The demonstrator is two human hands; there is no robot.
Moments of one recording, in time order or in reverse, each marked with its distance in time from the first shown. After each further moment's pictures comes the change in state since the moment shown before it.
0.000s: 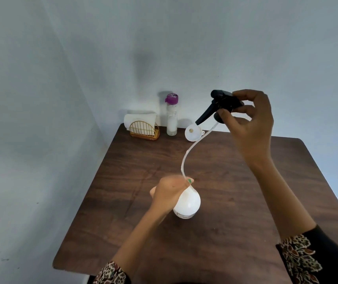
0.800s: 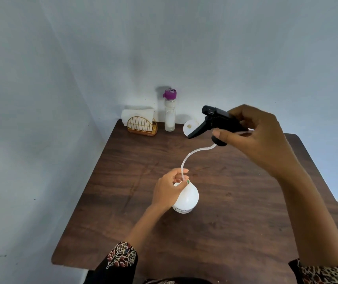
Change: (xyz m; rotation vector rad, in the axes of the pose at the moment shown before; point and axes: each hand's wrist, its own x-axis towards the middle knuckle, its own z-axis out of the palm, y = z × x) left_hand 0.020 -0.047 0.022 0.095 0.005 0.157; right_hand -0.029 -0.019 -0.034 -0.267 -0.413 0.100
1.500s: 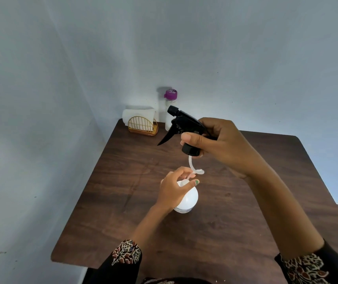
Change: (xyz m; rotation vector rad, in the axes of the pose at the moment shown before) left_hand 0.000 0.005 0.013 -0.004 -0.014 0.067; right_hand 0.006 -0.011 0.041 0.403 -0.321 0.073
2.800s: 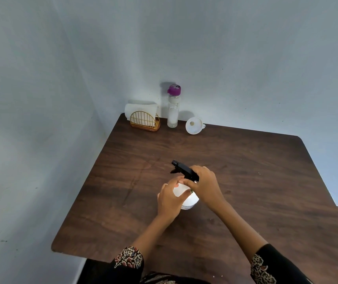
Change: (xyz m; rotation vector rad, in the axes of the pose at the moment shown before) left_hand -0.025 -0.033 0.023 -0.001 0.145 -0.198; right_hand -0.014 0.164 0.040 -0.624 0.115 0.117
